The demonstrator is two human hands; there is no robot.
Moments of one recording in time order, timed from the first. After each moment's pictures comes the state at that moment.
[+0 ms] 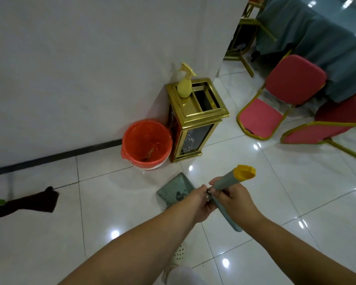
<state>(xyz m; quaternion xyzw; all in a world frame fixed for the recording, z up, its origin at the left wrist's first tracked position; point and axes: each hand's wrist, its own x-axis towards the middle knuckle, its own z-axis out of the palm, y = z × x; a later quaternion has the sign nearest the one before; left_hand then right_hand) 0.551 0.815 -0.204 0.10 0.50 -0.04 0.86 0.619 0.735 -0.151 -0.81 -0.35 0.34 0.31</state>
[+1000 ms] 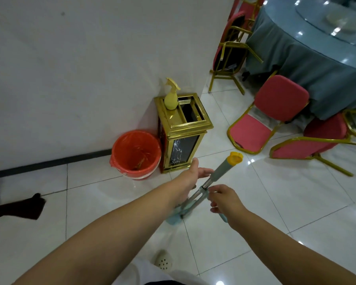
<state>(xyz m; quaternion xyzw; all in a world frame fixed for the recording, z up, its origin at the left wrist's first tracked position) 0.615 0.814 -0.160 0.50 0.42 -0.07 0.75 0.677 0.702 -0.141 -0.83 -0.08 0.44 0.33</state>
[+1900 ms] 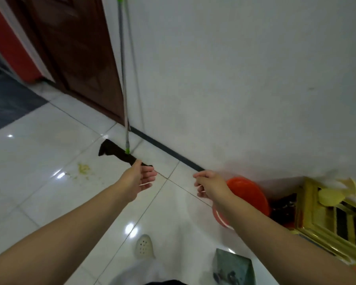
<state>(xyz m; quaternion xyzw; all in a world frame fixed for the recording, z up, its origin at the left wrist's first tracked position) 0.075 0.988 -0.148 0.08 0.67 0.41 0.62 0.296 1.015 -0.108 -0.67 -0.42 0.59 0.18</state>
